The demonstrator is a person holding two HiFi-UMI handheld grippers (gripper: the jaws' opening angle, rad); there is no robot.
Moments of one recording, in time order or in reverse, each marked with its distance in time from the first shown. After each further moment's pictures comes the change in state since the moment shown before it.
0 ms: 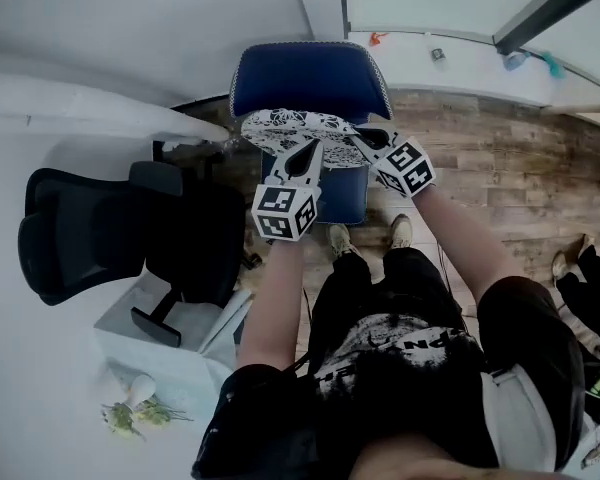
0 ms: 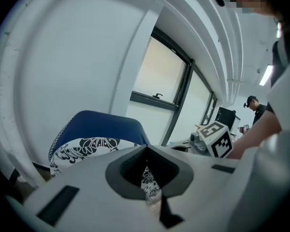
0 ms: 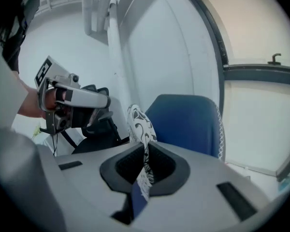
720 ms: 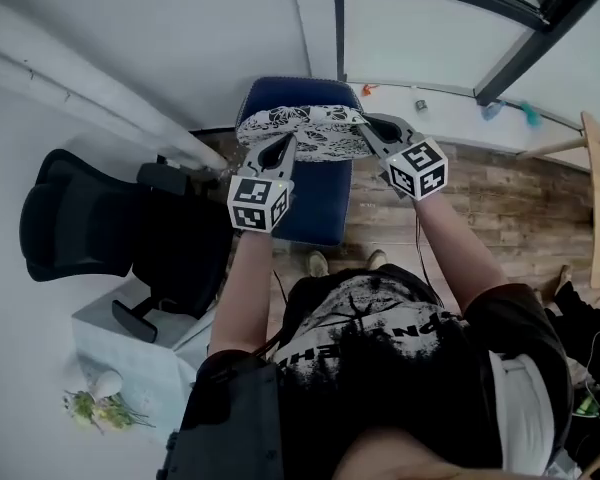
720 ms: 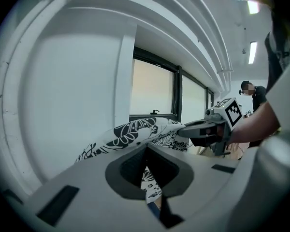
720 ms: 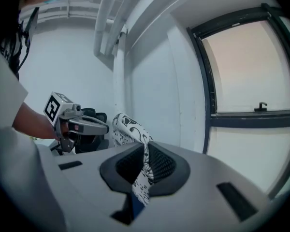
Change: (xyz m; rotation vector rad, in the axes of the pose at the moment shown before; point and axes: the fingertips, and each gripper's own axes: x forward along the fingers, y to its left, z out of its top) left arm -0.067 -0.035 0.110 0.236 -0.150 0.084; right arm -0.140 0.002 0.163 -0.098 -0.274 -0.085
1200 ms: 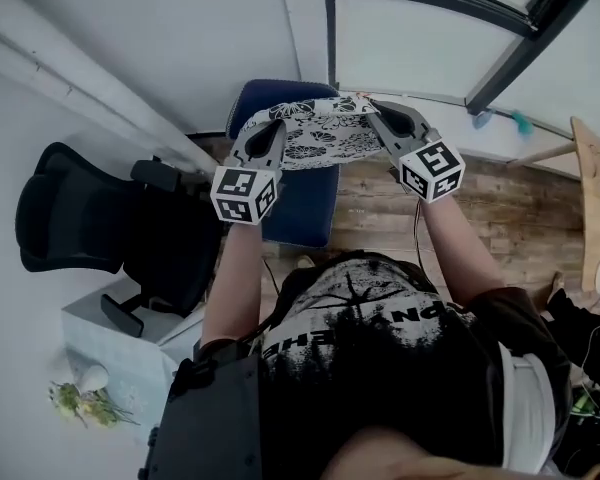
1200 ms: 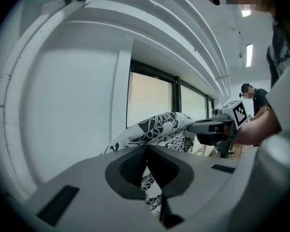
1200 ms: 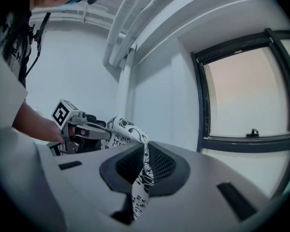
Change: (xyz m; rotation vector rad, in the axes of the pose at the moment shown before) left arm -0.014 -0.029 0.058 0.017 -0.120 0.012; right arm -0.076 -0.007 0.073 -0.104 -0.157 -0.032
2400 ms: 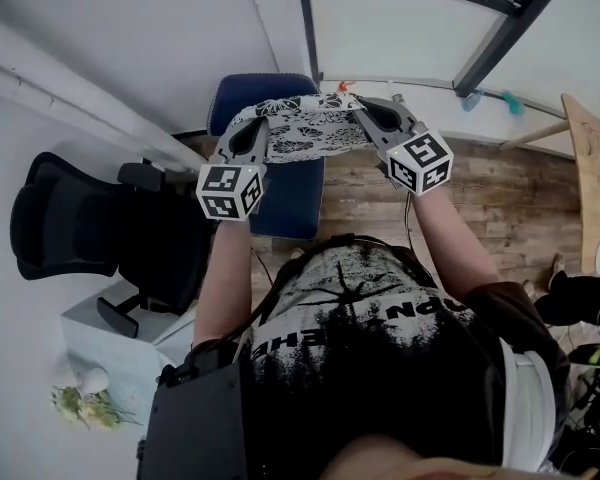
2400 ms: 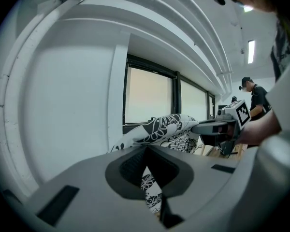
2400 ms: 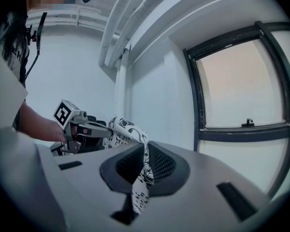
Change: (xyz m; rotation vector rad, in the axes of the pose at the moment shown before) left arm 0.012 -0.018 -0.012 -0.002 0.049 0.011; right arm -0.026 -0.013 -0.026 0.064 0.025 -0.012
